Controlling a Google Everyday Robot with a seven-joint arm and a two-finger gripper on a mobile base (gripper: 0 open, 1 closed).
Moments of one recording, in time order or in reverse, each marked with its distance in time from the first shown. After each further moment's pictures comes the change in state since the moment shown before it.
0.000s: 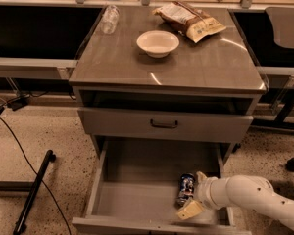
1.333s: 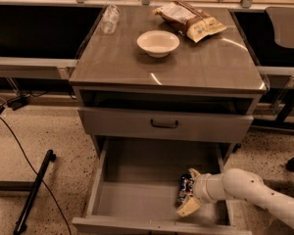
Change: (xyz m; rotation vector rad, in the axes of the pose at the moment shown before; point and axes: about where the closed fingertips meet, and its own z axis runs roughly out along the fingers) arm 0.003 -0.017 0.040 -0.075 -0.046 -0.170
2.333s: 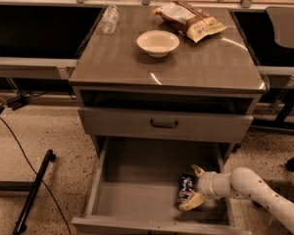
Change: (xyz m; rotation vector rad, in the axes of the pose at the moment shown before) arm 0.020 -0.038 0.016 0.002 -0.131 -0.020
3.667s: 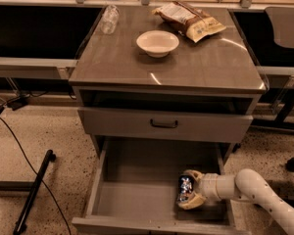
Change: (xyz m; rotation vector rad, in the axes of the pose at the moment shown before) arm -0.006 0.007 -0.001 -0.053 -0.123 -0.088
